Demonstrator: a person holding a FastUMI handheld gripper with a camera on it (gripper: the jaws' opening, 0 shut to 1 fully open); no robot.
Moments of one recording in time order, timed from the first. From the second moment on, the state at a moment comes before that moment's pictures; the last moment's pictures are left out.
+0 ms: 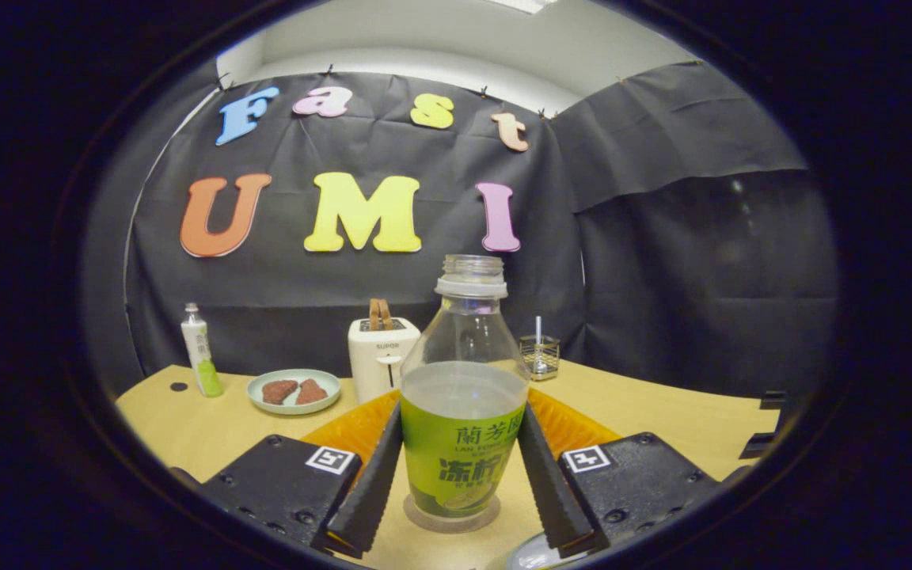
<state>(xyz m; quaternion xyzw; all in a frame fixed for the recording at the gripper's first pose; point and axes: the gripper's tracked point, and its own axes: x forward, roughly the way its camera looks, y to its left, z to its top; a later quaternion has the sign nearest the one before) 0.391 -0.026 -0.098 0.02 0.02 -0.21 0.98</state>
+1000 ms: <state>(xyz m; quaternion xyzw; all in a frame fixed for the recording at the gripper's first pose) 0.389 -0.010 -0.096 0.02 0.03 -0.14 0.99</state>
